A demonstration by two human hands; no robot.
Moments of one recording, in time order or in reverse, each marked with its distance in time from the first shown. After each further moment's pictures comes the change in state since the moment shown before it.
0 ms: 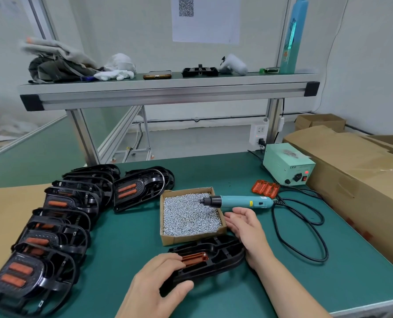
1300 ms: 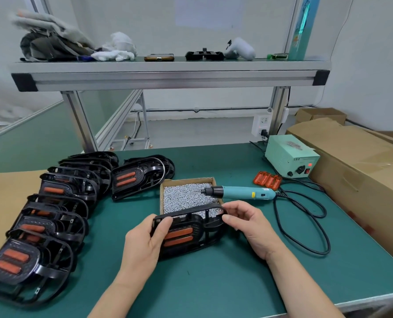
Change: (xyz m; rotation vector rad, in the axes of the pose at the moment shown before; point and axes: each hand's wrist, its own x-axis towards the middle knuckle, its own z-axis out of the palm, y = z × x) left_hand 0.049 -0.015 -0.004 -0.243 0.214 -0.371; right_hand -0.007 -0.009 -0.017 -0.211 -0.404 -0.189
